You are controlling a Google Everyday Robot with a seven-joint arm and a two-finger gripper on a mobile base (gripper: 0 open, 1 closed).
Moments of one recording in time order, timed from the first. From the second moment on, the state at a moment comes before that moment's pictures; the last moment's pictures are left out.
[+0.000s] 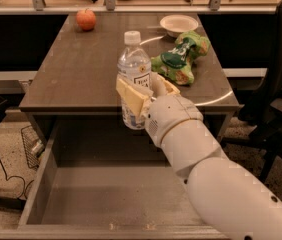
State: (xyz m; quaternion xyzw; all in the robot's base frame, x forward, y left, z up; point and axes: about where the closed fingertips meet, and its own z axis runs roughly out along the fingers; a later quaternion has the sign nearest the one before) arm 0.498 -0.011 0.949 -0.06 0.68 0.22 0.69
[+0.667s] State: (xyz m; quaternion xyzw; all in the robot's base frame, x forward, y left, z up) arm 0.549 -0.055 0.934 -0.09 0.65 0.31 0.68
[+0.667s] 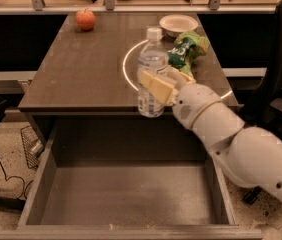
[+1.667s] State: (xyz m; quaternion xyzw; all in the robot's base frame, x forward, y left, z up) arm 0.578 -0.158 0.961 -0.14 0.72 0.33 0.59
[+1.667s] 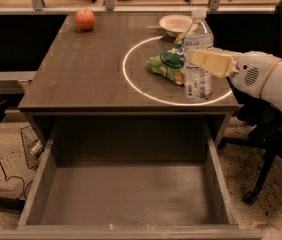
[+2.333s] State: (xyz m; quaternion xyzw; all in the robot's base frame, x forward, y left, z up) arm 0.562 -0.141 0.954 -0.17 0.72 0.36 0.57
